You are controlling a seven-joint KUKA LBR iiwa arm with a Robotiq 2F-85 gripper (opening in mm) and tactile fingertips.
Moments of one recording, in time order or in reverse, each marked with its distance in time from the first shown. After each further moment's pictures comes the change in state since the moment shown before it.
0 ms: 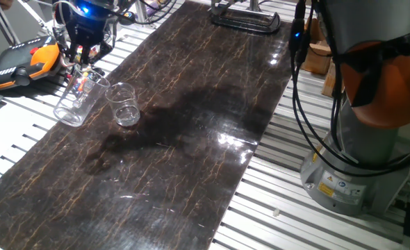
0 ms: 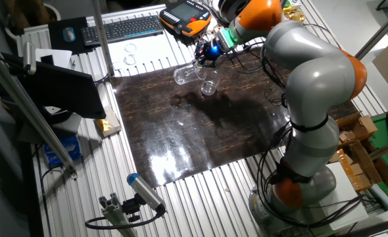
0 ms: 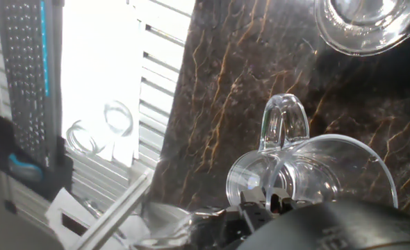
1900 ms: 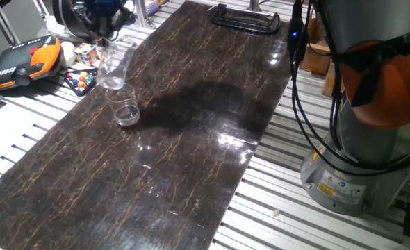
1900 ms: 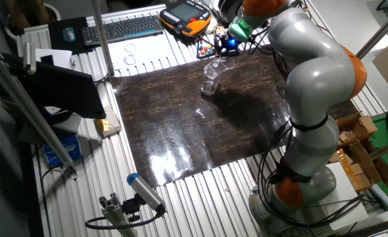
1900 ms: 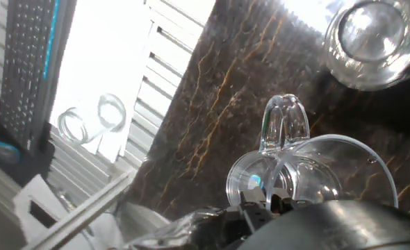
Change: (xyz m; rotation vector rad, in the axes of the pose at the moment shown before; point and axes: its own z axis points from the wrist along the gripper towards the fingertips) arm -0.089 -0.033 -0.075 0.267 -0.240 -0.394
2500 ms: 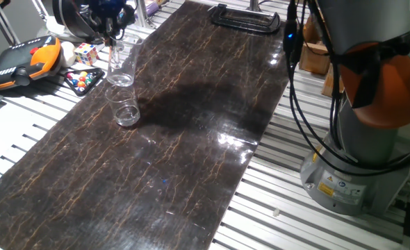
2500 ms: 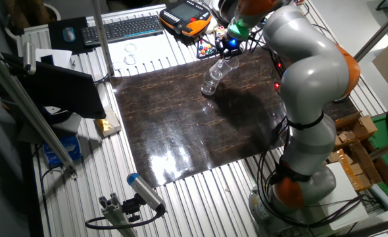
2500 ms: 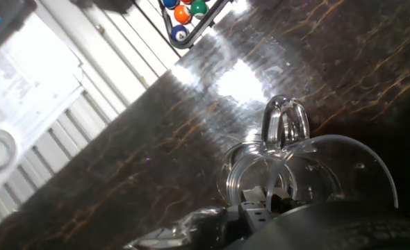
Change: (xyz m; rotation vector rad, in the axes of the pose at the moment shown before) arm -0.005 -0.009 0.004 0.097 0.003 -0.090
